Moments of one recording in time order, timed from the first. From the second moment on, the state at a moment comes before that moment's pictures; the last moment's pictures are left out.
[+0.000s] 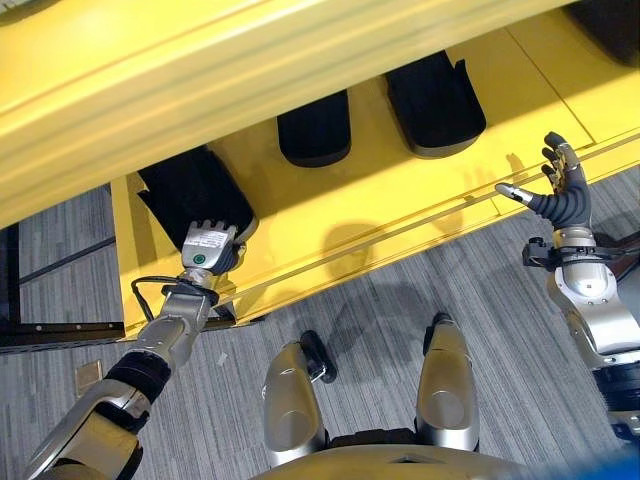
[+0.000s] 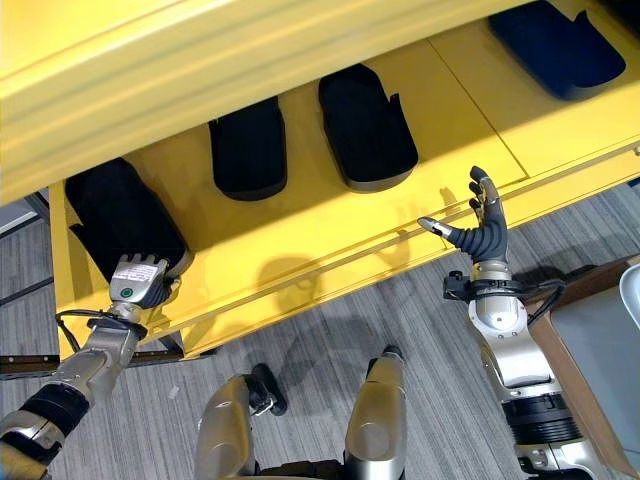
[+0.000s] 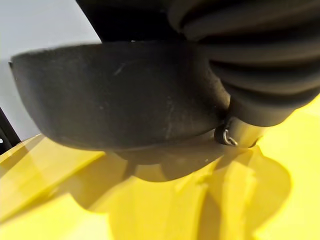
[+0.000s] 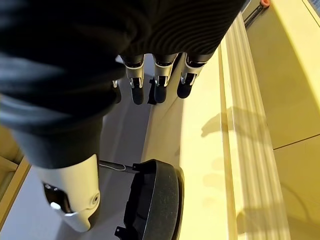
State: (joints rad) left arm -0.28 0.72 -0.45 0.53 0.90 0.11 0.62; right arm -0.20 -0.65 0.04 -0.04 0.29 -0.03 -0.34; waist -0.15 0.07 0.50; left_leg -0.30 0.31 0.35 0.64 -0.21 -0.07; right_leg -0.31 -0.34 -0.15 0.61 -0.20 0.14
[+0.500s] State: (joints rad) left arm -0.30 0.79 -0.48 0.53 0.97 0.05 0.60; right arm -0.20 -0.67 0.01 -0.04 0.29 -0.02 -0.33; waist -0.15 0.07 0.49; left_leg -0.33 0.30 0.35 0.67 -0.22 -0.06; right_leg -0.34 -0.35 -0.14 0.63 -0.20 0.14
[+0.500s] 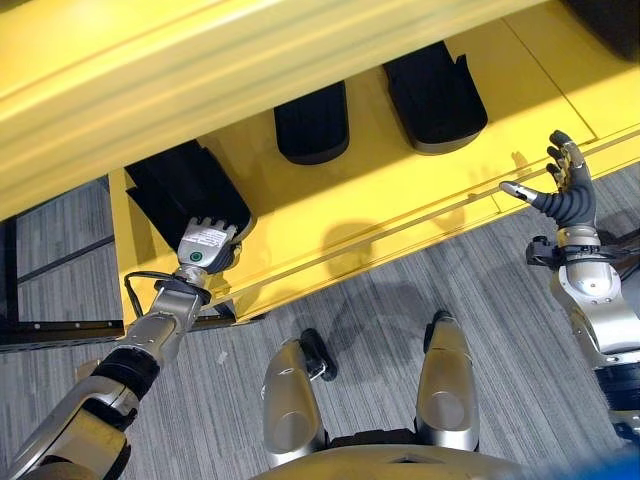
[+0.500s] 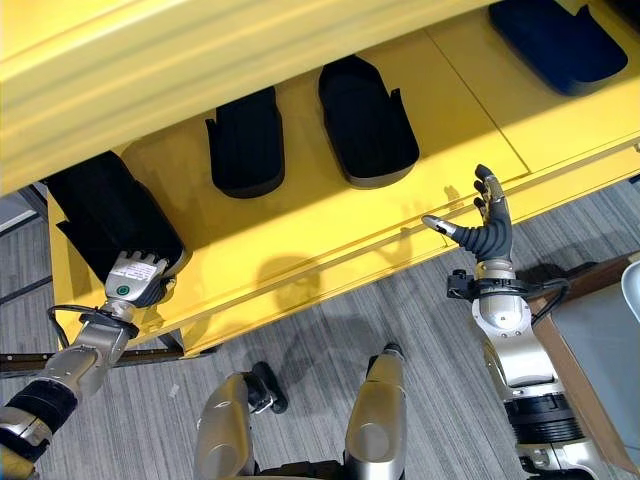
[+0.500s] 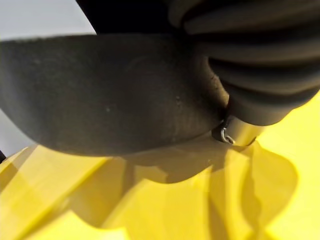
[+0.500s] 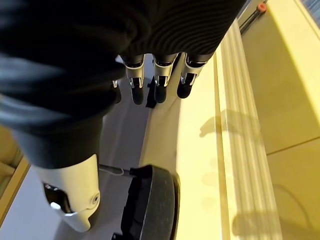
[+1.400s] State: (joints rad) left arm -0.31 0.94 -0.52 0.49 0.95 -0.14 0.50; right arm -0.20 -0.73 0.01 -0.04 0.30 0.01 -0.31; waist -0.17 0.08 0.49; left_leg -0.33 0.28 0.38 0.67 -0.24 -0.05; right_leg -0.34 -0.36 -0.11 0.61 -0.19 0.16
